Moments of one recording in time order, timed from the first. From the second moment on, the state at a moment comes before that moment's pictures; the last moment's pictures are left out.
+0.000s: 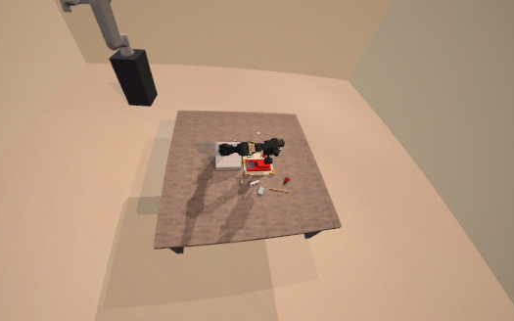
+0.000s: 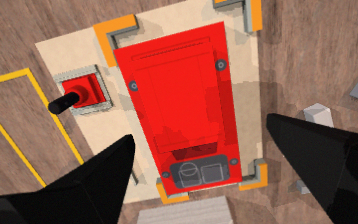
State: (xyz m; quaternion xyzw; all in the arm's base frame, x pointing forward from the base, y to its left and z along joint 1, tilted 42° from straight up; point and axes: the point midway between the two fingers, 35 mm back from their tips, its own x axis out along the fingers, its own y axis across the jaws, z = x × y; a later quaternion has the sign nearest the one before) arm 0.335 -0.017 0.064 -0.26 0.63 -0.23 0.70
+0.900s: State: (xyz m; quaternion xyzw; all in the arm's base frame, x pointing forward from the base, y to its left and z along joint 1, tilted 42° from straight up) arm 0.341 -0.015 0.049 -0.28 0.63 -0.21 0.69
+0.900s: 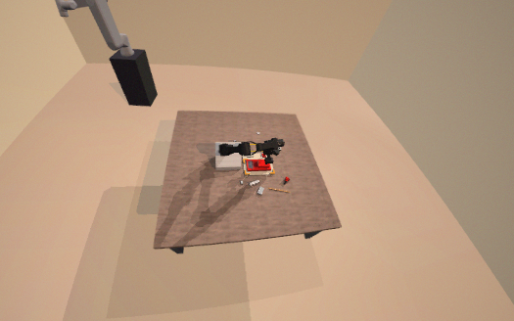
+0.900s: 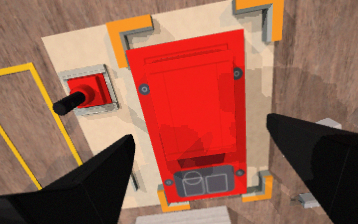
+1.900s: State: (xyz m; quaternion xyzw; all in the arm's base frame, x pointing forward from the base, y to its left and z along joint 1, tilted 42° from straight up) arm 0.343 -0.033 0.028 -0.28 0.63 -0.21 0.69
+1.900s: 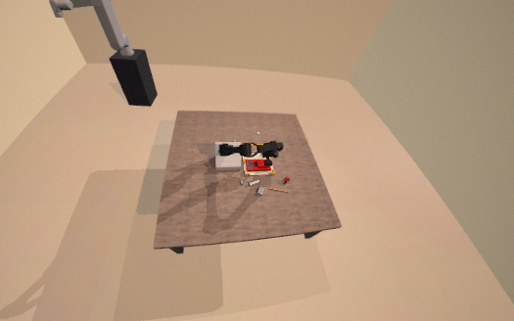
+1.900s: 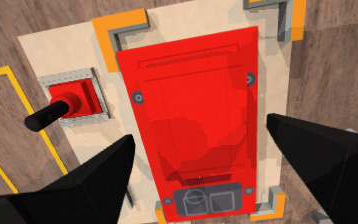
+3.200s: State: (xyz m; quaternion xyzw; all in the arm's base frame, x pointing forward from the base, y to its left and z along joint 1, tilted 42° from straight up) arm 0.344 -0.047 0.013 -0.28 0.63 -0.21 0.69
